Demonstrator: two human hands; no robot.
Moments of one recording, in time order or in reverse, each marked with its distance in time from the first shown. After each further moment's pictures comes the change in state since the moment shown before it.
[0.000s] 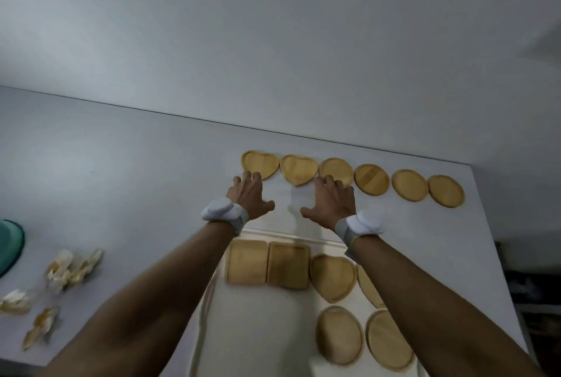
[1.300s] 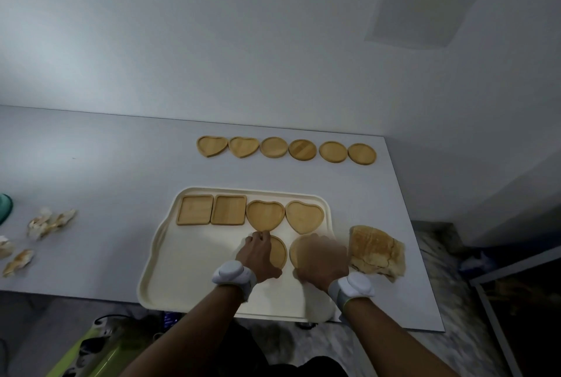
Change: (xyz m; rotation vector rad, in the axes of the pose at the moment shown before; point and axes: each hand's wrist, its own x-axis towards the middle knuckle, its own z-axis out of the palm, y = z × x) left_hand -0.224 0.137 0.171 0.017 -0.085 0.123; right_hand -0.267 0.120 0.105 0.096 -0.044 0.146
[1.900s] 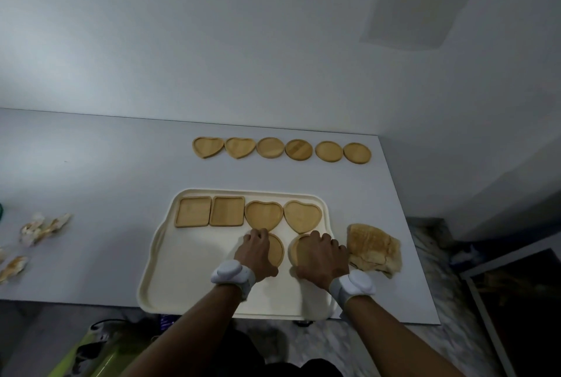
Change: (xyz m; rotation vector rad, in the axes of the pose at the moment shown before) left_hand -0.001 -0.003 -0.008 0.011 0.012 0.008; right_hand -0.003 -0.003 -0.005 0.023 -0.015 0.051
